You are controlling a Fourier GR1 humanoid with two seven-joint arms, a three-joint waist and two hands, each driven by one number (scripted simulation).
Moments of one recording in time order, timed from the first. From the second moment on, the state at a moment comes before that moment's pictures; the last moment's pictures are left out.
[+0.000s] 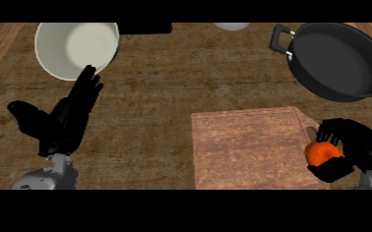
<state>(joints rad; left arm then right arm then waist) -0.10 0.11 -0.01 -1.72 0.07 0.10 0.35 0.02 -0.30 -0.11 -1.69 0.91 0.44 0.35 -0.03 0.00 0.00</state>
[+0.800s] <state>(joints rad) -0.10 0.10 -0.04 -1.73 0.06 0.10 0.35 -0.12 -0.45 -0.50 -1.94 0.93 0.36 0.70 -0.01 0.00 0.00</state>
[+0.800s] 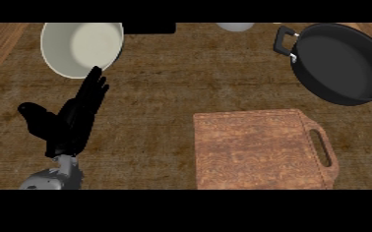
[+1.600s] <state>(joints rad) -0.14 0.09 -0.03 -1.69 0.06 0.08 0.34 -0.63 -0.63 -0.42 -1.70 0.88 0.36 0.75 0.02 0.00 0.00</state>
